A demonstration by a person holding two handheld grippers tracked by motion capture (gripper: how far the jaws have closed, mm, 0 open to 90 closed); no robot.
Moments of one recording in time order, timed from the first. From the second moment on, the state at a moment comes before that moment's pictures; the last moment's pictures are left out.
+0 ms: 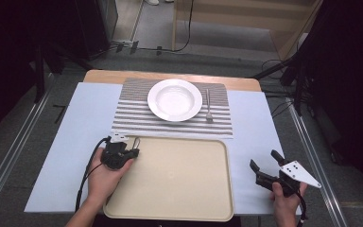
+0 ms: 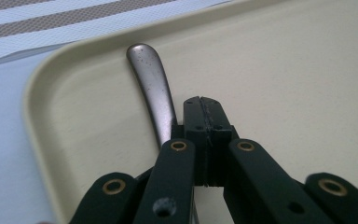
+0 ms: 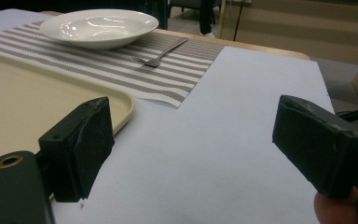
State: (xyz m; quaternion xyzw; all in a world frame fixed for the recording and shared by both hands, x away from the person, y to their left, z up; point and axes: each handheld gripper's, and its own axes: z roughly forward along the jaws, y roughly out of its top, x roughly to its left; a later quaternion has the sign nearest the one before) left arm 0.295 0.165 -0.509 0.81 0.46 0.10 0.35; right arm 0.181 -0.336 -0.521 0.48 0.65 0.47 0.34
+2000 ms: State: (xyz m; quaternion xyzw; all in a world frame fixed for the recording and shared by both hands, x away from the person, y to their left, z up) left arm 0.263 0.302 -0.491 0.70 0.43 0.22 0.52; right arm 0.185 -0.328 -0.513 0.49 0.65 0.46 0.34
